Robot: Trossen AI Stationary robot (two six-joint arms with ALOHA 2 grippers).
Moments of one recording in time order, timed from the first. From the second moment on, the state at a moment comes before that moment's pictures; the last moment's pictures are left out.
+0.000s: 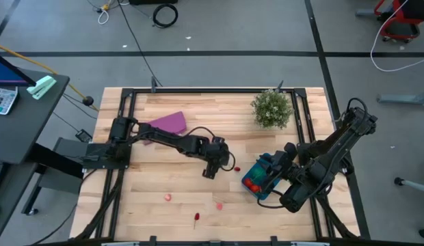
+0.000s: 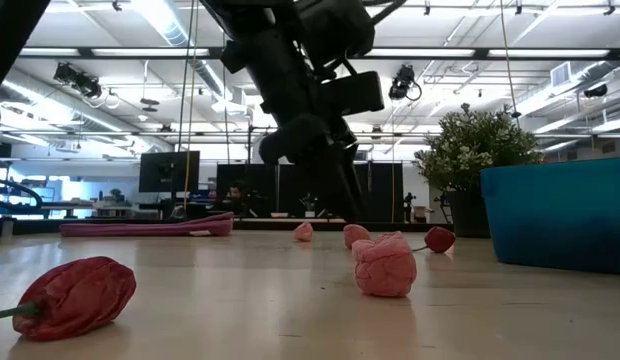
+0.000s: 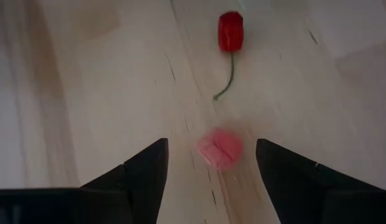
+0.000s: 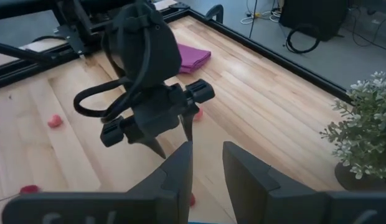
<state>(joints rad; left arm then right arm) -0.08 2.03 1.38 -0.33 -0.09 0.27 0.77 1.43 1.30 -1.21 1.03 1.35</state>
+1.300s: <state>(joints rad) -0.06 2.08 1.38 -0.30 -0.03 0.16 0.77 1.43 1.30 -1.20 1.03 1.34</state>
